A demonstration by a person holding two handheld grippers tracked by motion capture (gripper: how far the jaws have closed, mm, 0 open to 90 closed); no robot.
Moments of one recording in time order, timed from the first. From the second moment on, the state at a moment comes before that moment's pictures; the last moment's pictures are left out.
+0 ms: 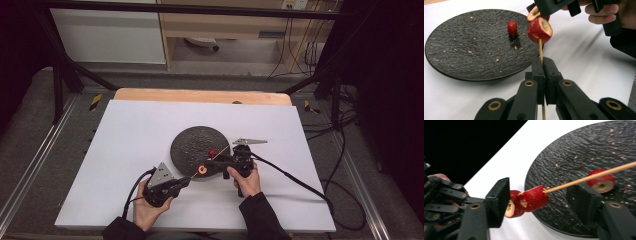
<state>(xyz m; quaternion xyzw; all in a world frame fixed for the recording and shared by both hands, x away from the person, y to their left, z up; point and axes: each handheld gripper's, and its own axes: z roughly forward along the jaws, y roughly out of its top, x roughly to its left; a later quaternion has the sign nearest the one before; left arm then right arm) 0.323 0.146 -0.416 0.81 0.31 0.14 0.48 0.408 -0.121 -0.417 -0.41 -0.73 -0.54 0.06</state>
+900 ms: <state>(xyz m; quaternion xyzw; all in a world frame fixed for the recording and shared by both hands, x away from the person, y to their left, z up) 0.323 0.147 -0.418 0.81 0.31 0.13 0.48 0.411 -0.128 -0.415 -0.42 -0.70 -0.57 0.11</state>
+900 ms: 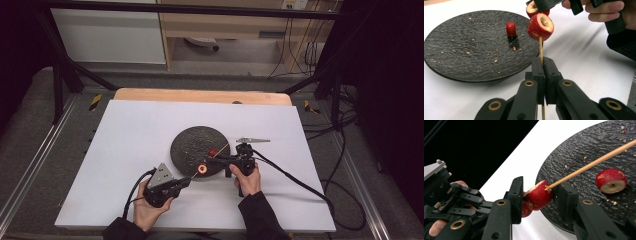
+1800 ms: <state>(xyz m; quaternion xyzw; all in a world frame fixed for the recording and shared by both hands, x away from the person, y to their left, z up) 0.323 0.161 -0.415 0.80 0.32 0.14 0.49 0.443 -0.163 -0.383 -0.47 -0.67 -0.58 0.04</state>
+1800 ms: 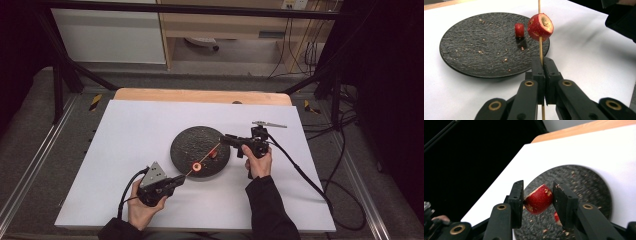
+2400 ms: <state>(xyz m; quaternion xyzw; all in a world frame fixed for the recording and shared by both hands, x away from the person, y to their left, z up) 0.329 0.185 -0.409 0.78 0.35 0.15 0.49 0.446 -0.168 -0.385 -0.47 -0.68 -0.56 0.01</state>
